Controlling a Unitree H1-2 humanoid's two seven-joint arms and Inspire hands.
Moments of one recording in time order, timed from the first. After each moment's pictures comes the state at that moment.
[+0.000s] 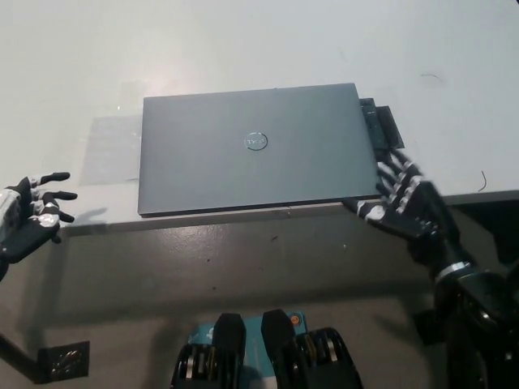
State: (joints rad) left_arm -0.24 0.45 0.17 -0.21 -0.06 0.45 -0.18; right_arm -0.38 0.03 -0.14 -0.04 0.14 0.43 0.11
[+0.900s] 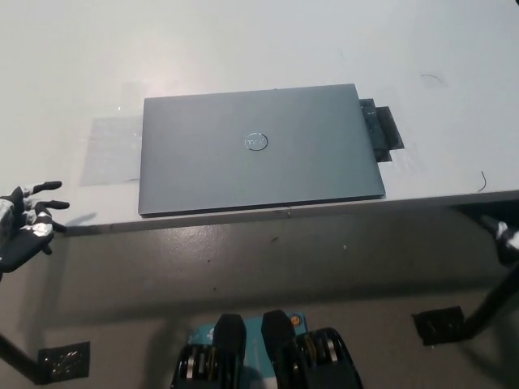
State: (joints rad) left_arm -0.22 0.44 0.18 -0.21 -0.04 0.45 -0.18; right_arm -0.12 -0.17 -0.29 -0.35 0.32 0.45 0.02
